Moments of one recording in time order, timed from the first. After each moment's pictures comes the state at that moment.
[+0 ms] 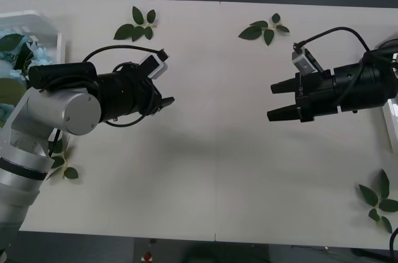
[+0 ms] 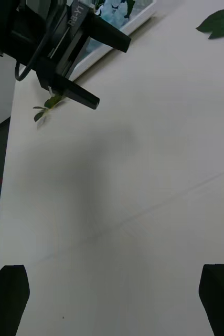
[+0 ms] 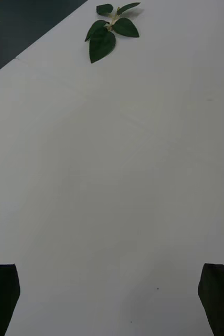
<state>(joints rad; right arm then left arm) -0.50 -0.67 0.12 -1.30 -1.72 1.37 2.69 -0.33 0.41 -0.21 -1.72 0.77 0.86 -2.34</state>
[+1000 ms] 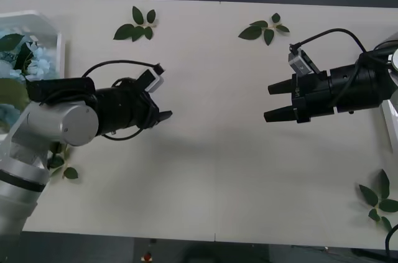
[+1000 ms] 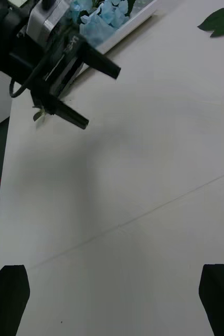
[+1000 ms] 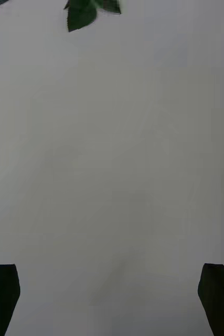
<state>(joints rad) -0.50 -0.65 0.12 -1.30 -1.70 1.37 2.69 -0.26 0.41 -0.21 -1.70 0.90 0.86 -2.34</state>
